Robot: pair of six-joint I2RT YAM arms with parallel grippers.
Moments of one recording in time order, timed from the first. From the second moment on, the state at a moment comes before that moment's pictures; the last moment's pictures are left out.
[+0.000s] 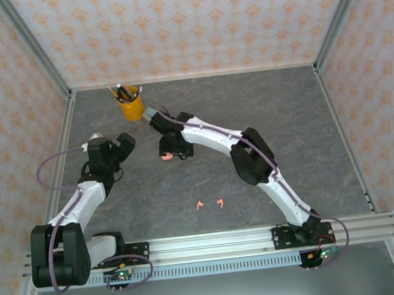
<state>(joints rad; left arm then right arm) 0.04 1.18 0.54 0.01 0.03 -0.81 0.86 2.40 2.12 -1.01 0.01 0.88</state>
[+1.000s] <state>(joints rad) 0.04 1.26 0.56 0.01 0.11 -0.83 0.87 2.56 2.36 -1.10 0.04 0.78</state>
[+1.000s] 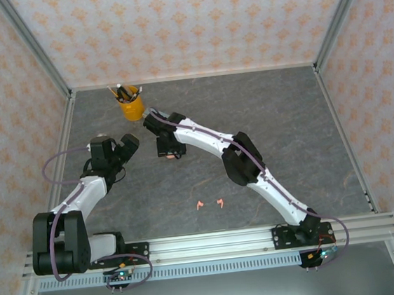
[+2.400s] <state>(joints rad) -0.10 1.22 0.59 -0.05 0.22 -0.82 0.87 2.01 1.43 -0.91 0.08 0.38</state>
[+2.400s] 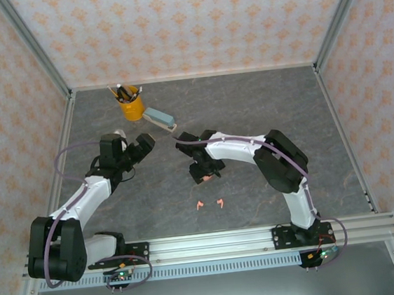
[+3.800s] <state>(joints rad) -0.16 1.23 0.62 -0.05 0.15 -0.86 0.81 1.91 1.49 -0.96 0.17 1.02</state>
